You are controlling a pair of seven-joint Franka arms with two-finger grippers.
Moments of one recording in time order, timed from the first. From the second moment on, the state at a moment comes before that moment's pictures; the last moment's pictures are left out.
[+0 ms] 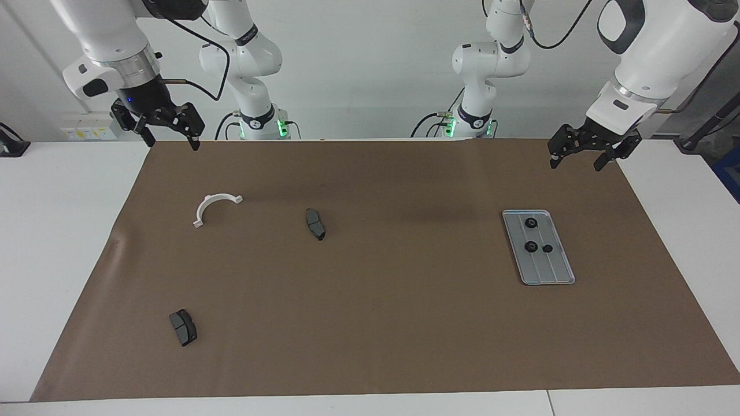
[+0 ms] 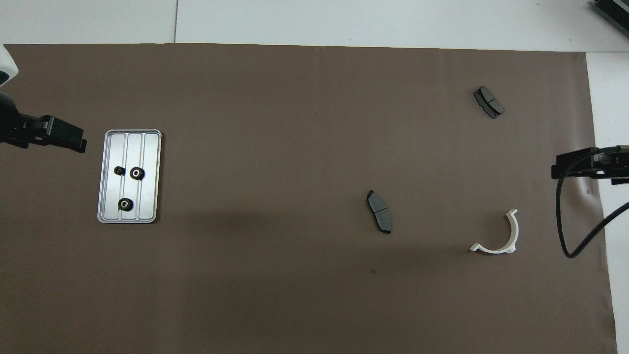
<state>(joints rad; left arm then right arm) -0.08 0.10 0.02 -1.44 -0.02 1.50 0.09 0.04 -0.10 -0.05 -1.65 -0.02 1.56 0.11</state>
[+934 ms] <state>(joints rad) -0.08 0.04 0.03 -1.79 -0.02 1.89 0.09 0.04 -0.10 -0.05 -1.65 -0.02 1.56 0.11</state>
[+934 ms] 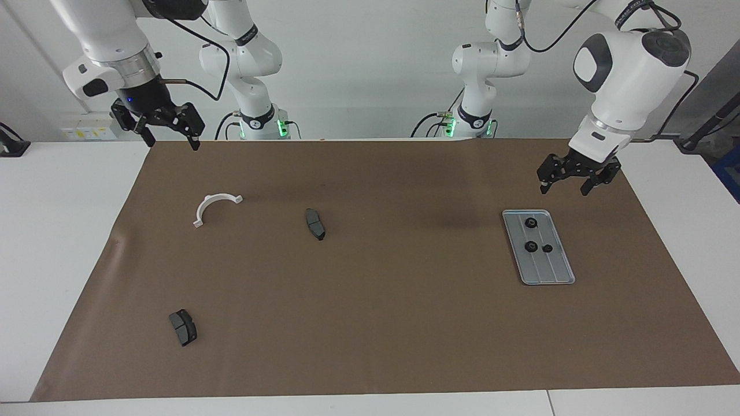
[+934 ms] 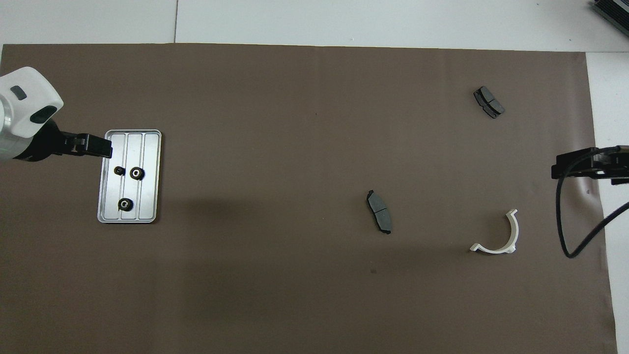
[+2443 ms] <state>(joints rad) -0.11 0.19 0.02 -1.87 -0.03 2.10 0.08 0.04 -0.10 -0.05 -1.65 -0.02 1.56 0.11</state>
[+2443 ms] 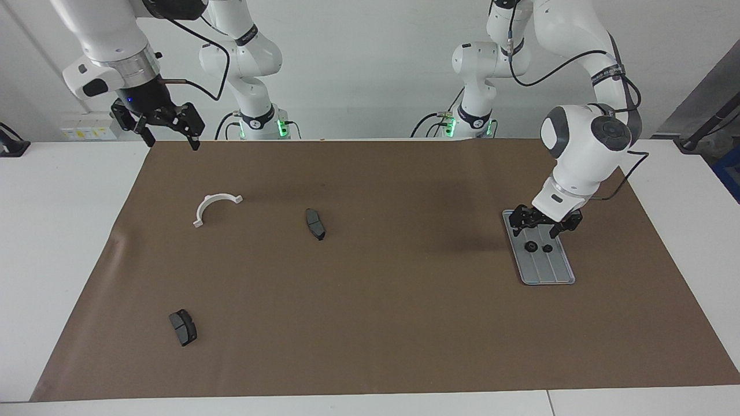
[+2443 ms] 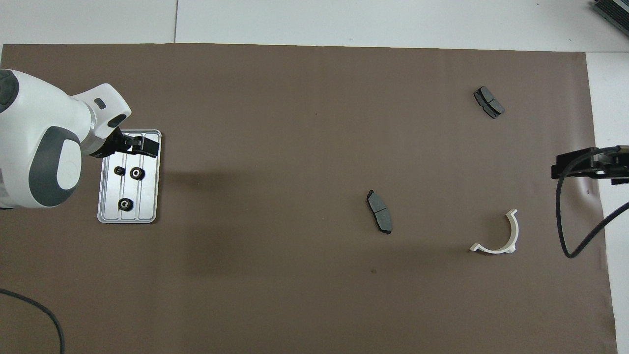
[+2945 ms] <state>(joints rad) -0.06 0.30 0.03 -1.87 -0.03 2.16 0.07 0.04 -0.10 -0.05 -1.65 -0.02 1.56 0.11</state>
